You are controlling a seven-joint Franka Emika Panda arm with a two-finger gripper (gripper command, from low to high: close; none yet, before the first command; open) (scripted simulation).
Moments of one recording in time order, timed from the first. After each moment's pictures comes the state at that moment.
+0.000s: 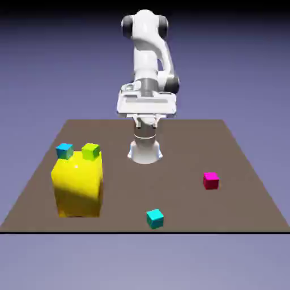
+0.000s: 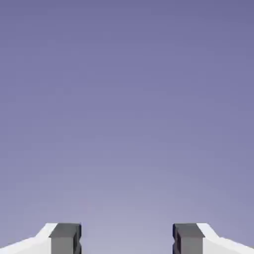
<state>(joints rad) 0.01 -0.55 0.01 -2.81 0.00 3.03 0.69</state>
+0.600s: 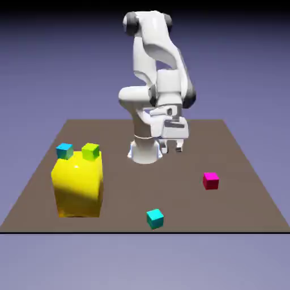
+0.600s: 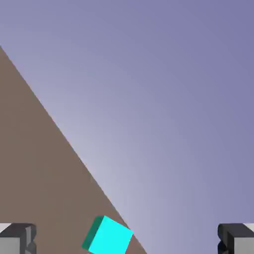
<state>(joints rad) 0.05 -0.32 0.21 -2.73 0.03 2.86 -0.09</state>
